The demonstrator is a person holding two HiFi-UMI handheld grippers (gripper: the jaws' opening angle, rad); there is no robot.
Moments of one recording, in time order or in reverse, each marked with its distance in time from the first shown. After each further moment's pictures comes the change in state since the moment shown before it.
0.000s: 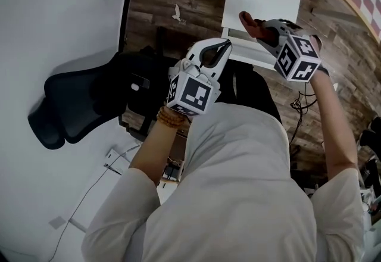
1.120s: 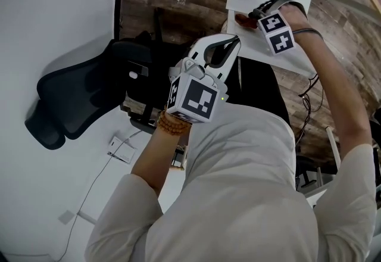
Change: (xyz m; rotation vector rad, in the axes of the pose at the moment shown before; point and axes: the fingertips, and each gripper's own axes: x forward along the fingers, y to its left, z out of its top) left arm 0.015 -0.007 -0.037 -0.115 0.078 -0.062; right arm 0.157 0.050 -0.084 -0.469 0.273 0.399
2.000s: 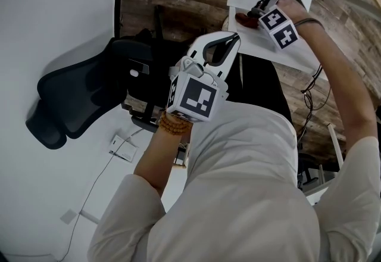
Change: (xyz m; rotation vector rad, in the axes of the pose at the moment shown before) left arm -0.003 0.001 -0.004 -0.041 -0.006 0.009; right arm 0.006 0.006 0.005 -0.171 -0.038 0.042
